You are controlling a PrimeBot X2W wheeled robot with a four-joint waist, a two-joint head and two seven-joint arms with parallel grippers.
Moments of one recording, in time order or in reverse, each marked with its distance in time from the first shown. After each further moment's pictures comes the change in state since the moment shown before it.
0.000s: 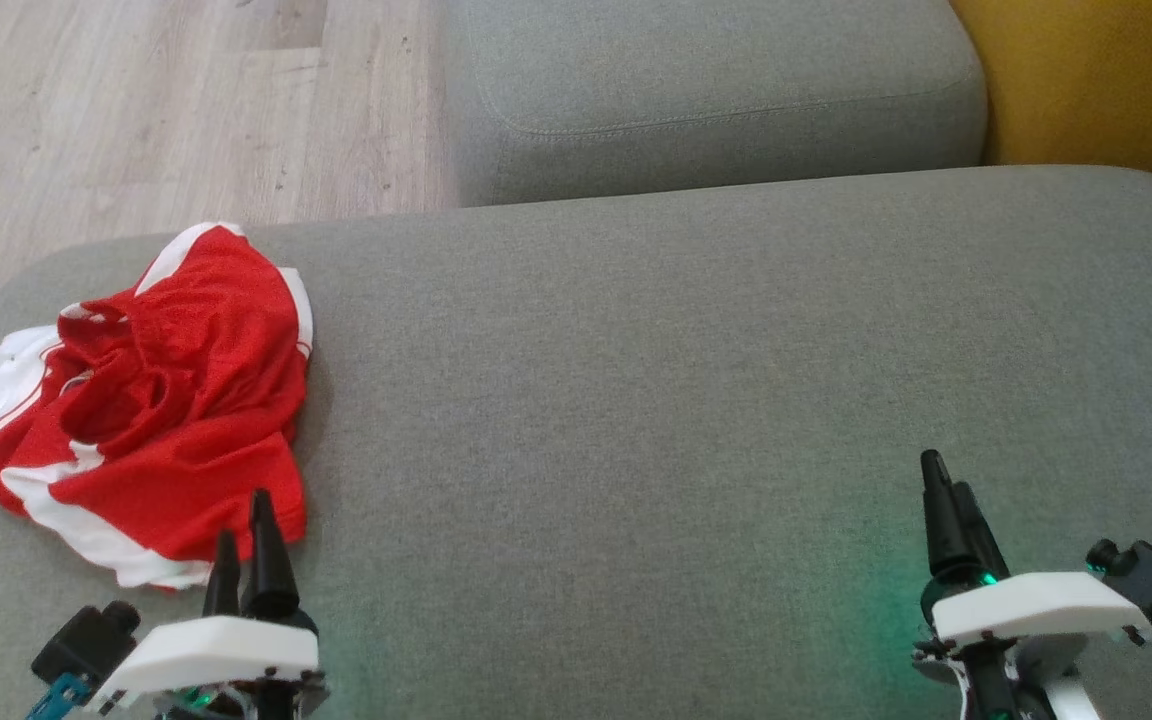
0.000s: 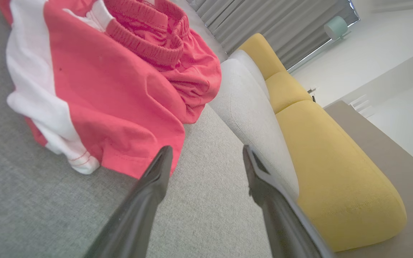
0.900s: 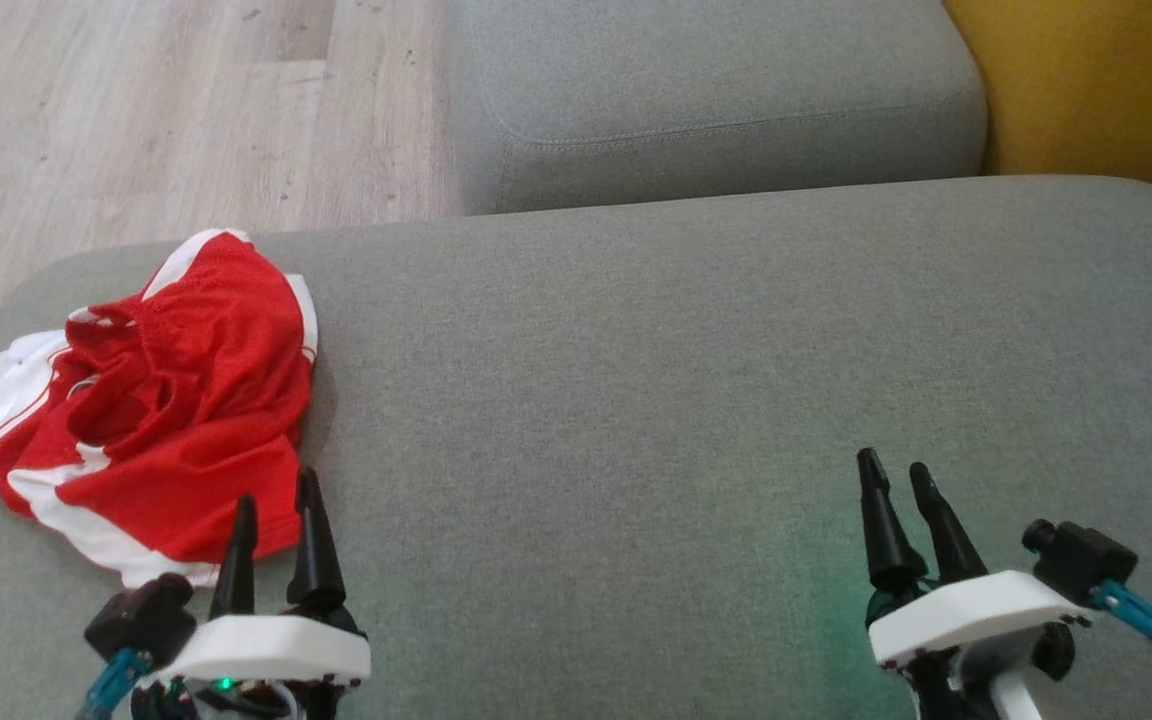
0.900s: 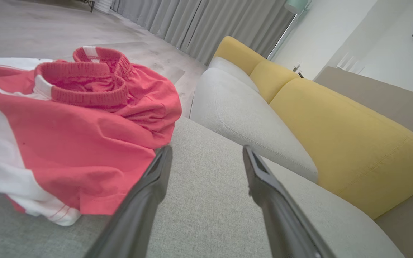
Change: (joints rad) left arm 0.000 0.001 -0.063 -0.032 0.337 0.022 -0.079; right arm -0.003 -0.002 0.087 -0.013 -0.316 0.000 -0.080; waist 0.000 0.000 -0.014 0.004
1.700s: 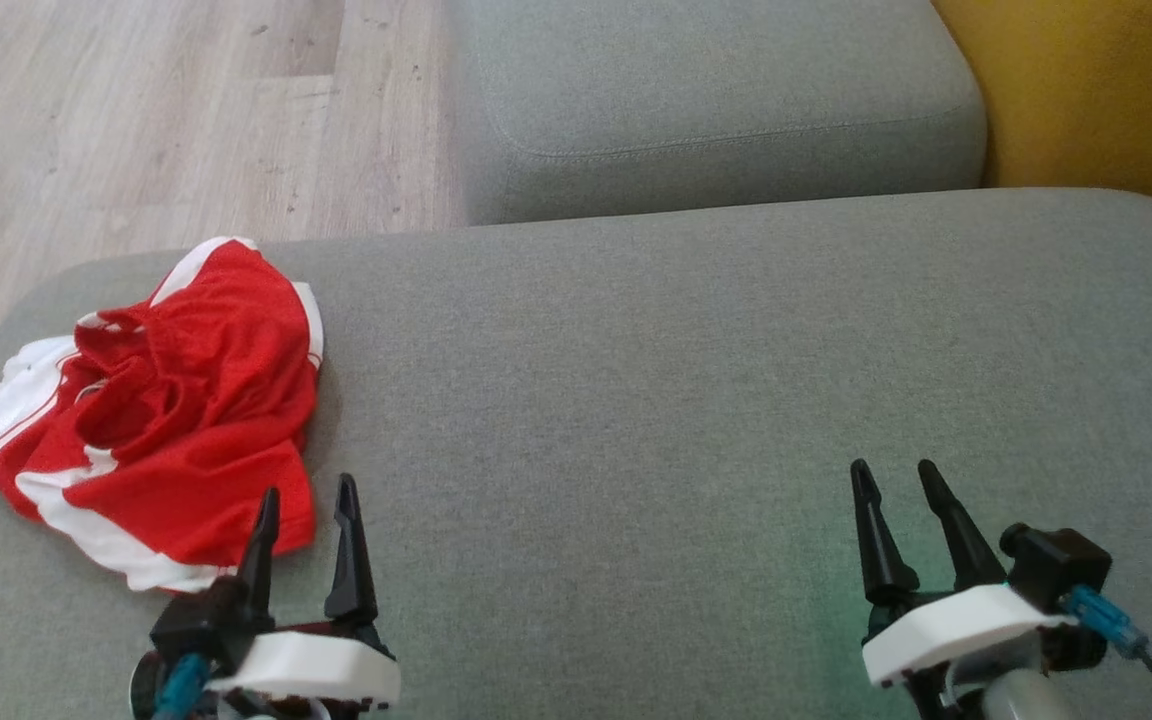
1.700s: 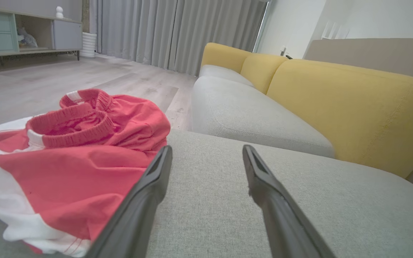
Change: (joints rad) left arm 0.001 0.001 -0.034 0.035 0.281 0.019 -0.068; right arm 0.000 -0.001 -0.022 0.032 -0.324 0.000 -0.070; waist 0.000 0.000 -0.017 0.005
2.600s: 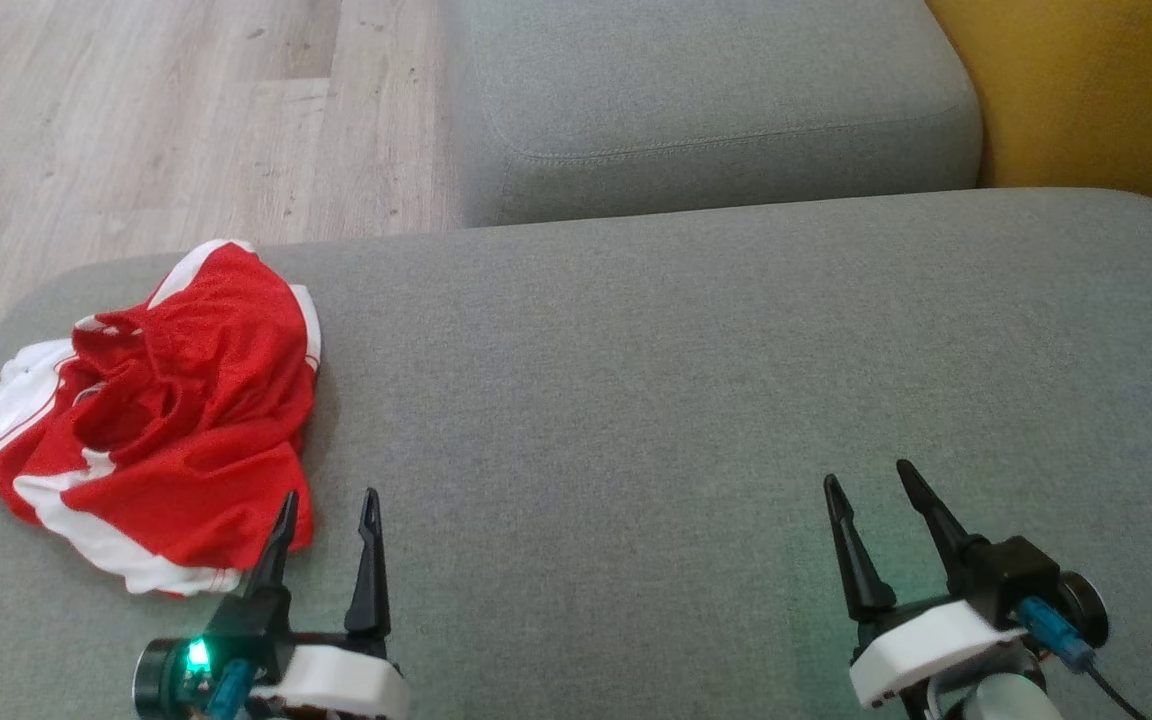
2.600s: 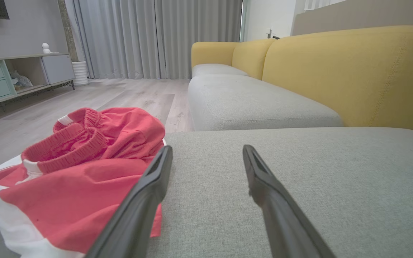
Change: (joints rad) left arm -0.029 0.000 0.000 0.103 0.218 0.009 -0.067; right arm -0.001 0.000 0.004 0.019 -0.278 0.000 -0.063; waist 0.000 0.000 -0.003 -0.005
